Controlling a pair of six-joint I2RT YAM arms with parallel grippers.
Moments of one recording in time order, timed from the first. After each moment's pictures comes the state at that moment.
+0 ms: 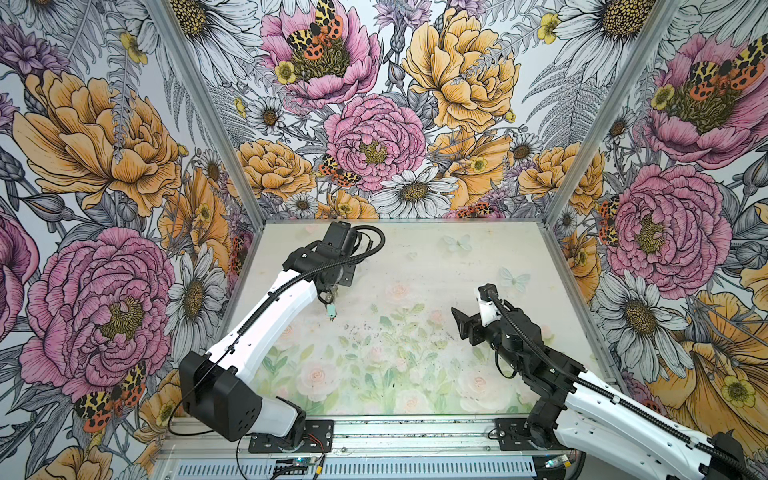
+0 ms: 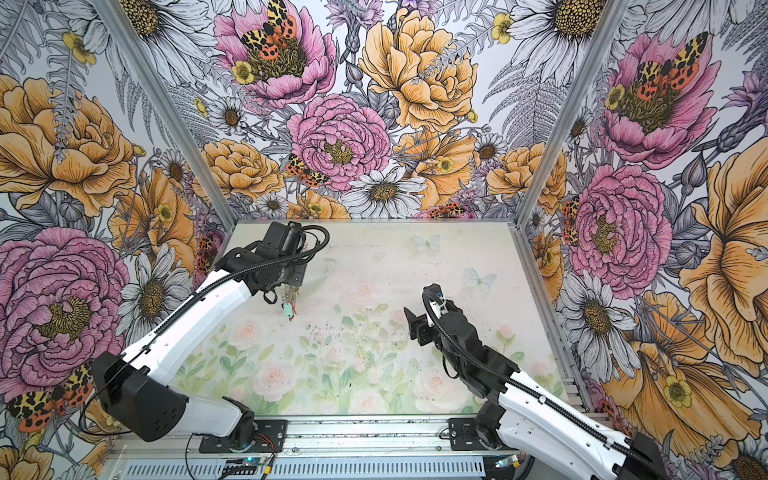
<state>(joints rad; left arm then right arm) -0.47 1.46 1.44 -0.94 -0.45 -0.11 0.76 0.73 0.49 -0.12 0.34 0.13</state>
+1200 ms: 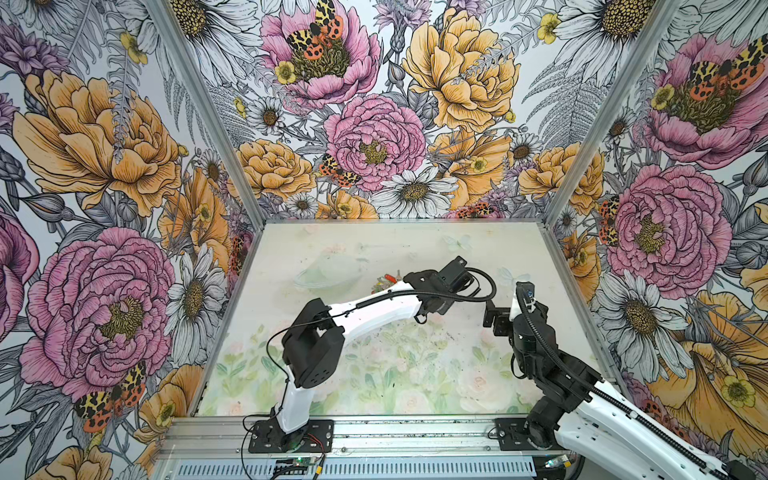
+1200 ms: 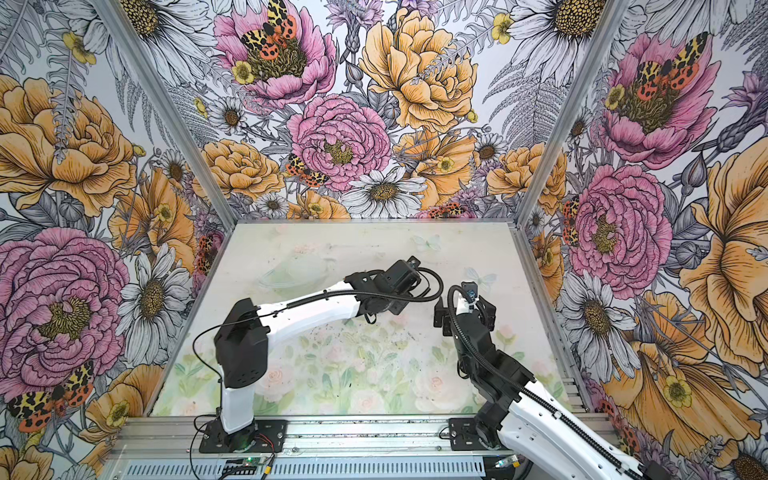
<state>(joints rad) -0.97 1.86 1.55 -0.62 -0.46 -0.13 0.65 0.64 0.51 -0.28 0.70 0.22</state>
